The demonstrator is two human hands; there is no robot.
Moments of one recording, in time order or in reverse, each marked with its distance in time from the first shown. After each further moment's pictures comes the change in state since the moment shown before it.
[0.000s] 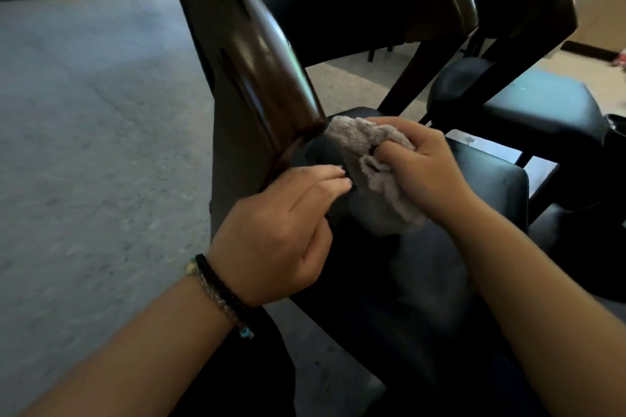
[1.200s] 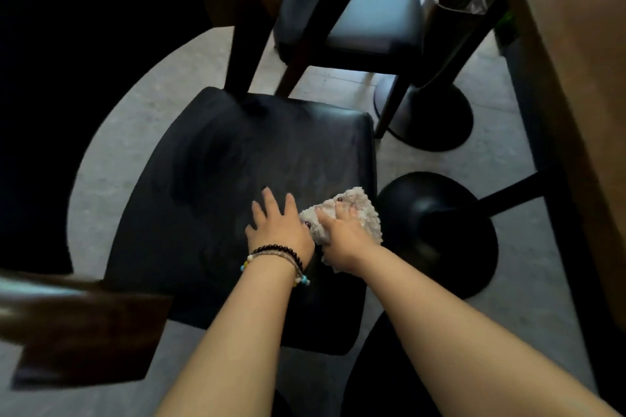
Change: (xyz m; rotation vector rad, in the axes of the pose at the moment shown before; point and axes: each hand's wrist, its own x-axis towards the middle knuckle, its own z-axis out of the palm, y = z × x) left_hand 0.132 0.036 0.134 0.009 -1.209 -0.635; right_hand -0.058 0.040 -0.071 -0.624 -0.449 1.131
